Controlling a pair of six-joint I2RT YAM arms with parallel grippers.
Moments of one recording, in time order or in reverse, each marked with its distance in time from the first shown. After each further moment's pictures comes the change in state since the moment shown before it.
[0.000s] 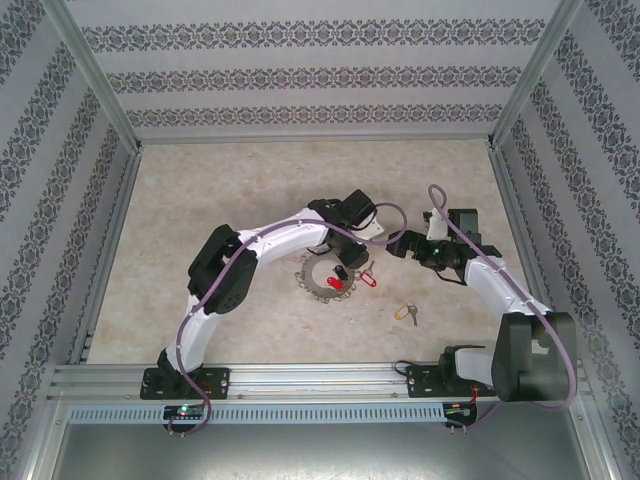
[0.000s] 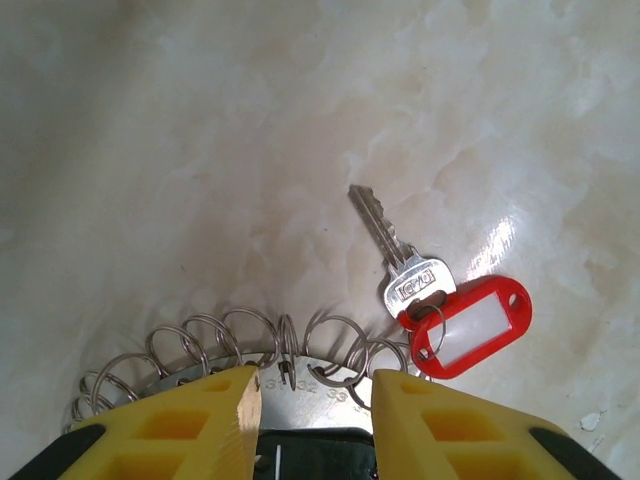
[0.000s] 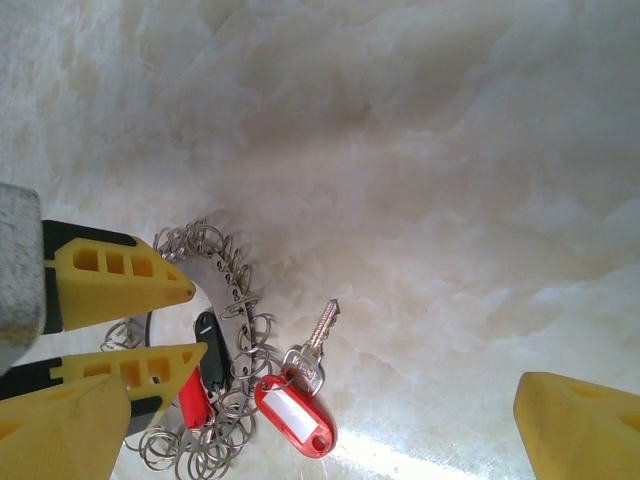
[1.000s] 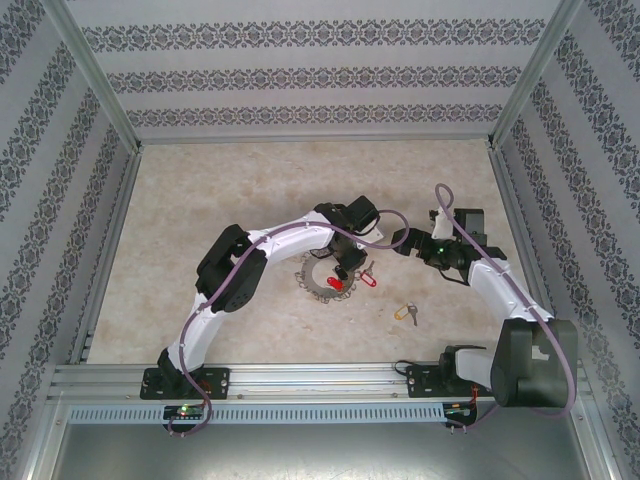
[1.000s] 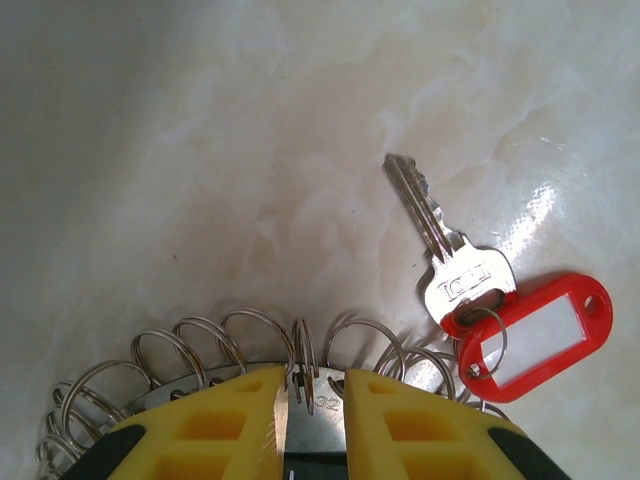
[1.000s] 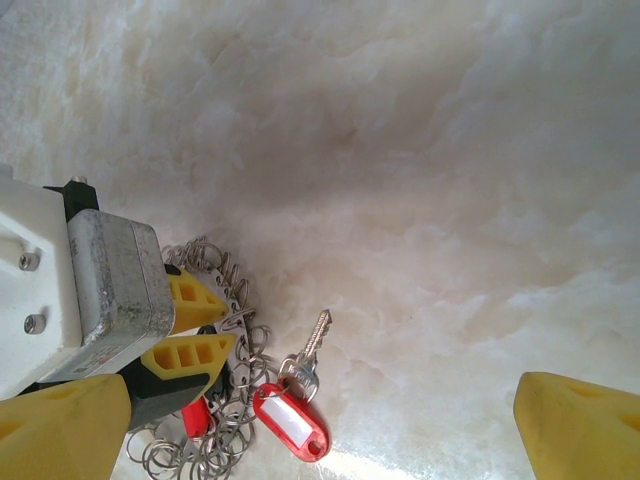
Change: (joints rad) left arm -0.008 0.055 0.020 -0.026 -0.049 0.002; right arm -0.034 -0.031 0.001 -0.011 0.000 0.004
